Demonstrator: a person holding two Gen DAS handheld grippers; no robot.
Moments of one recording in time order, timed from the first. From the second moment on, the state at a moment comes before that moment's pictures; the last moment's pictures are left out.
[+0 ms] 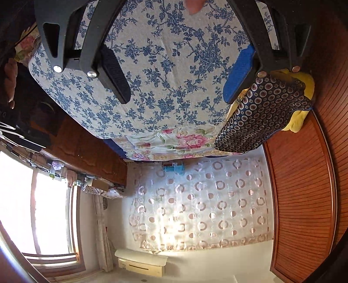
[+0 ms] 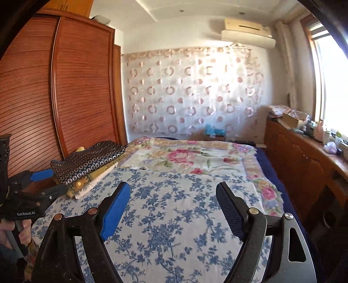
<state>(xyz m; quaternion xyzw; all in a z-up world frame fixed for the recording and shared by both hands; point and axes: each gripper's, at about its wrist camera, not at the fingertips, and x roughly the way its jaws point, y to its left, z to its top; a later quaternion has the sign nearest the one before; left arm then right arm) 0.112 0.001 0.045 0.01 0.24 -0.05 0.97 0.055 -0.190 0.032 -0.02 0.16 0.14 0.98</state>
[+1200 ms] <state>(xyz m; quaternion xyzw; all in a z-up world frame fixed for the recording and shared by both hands) 0.093 -0.005 0.055 0.00 0.23 -0.04 0.97 0.052 -0.198 0.020 -0.01 0.15 0.14 0.98</state>
